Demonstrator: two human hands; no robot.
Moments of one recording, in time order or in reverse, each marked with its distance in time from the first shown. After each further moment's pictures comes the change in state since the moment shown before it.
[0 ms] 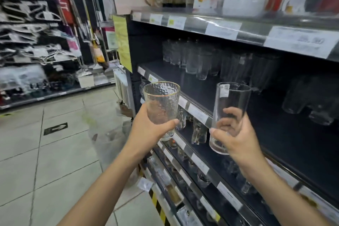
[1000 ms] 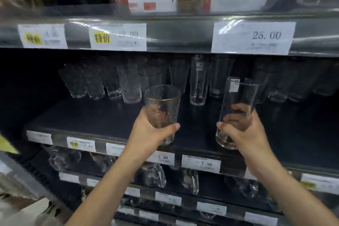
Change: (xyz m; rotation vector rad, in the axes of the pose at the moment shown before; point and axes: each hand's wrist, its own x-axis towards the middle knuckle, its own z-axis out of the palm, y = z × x) left_hand 0.301 -0.045 0.082 -0.069 -0.719 0.164; right_hand 0.158 0.038 0.056 -0.103 0.811 0.089
